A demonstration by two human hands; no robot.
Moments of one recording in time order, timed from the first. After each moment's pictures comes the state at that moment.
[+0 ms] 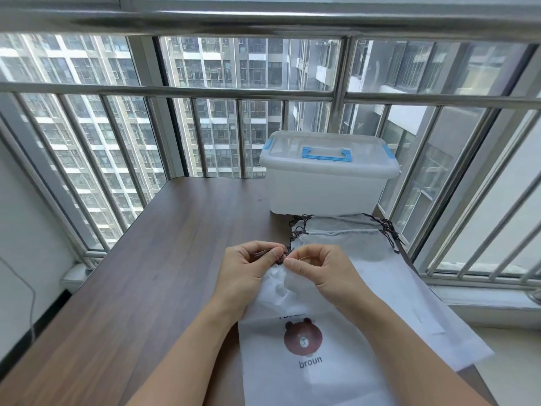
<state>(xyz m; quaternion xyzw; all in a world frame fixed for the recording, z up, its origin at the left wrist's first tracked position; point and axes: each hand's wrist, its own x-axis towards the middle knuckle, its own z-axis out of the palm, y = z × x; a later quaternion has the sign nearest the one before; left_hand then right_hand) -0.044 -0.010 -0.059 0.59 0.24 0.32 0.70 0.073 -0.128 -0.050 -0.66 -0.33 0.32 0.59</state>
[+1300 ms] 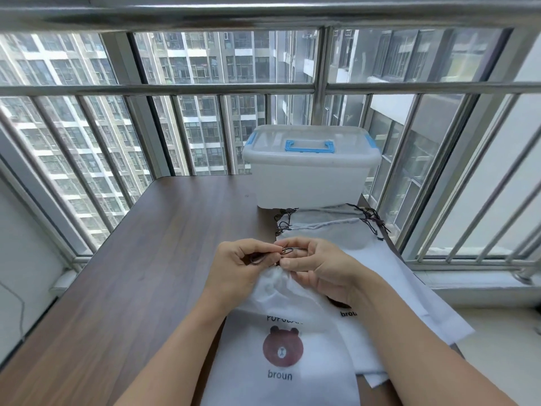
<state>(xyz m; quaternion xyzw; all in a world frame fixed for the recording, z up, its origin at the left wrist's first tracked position) -0.040 -0.006 -0.069 0.74 0.13 0.34 0.56 0.102 -0.132 -0.056 -0.50 -0.25 0.55 0.62</state>
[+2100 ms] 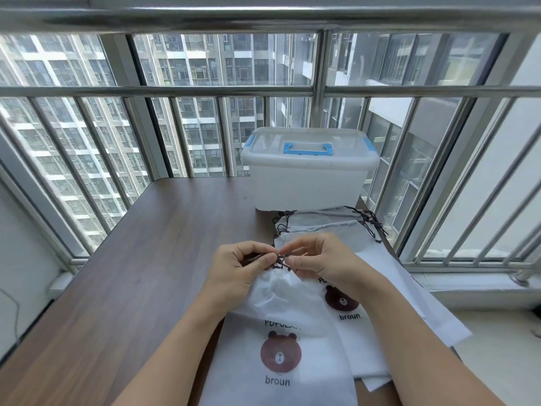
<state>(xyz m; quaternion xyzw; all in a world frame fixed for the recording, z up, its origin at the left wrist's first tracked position) -0.038 -0.007 -0.065 0.72 0.17 0.29 0.61 0.108 -0.141 -0.044 -0.64 -0.37 0.40 0.54</state>
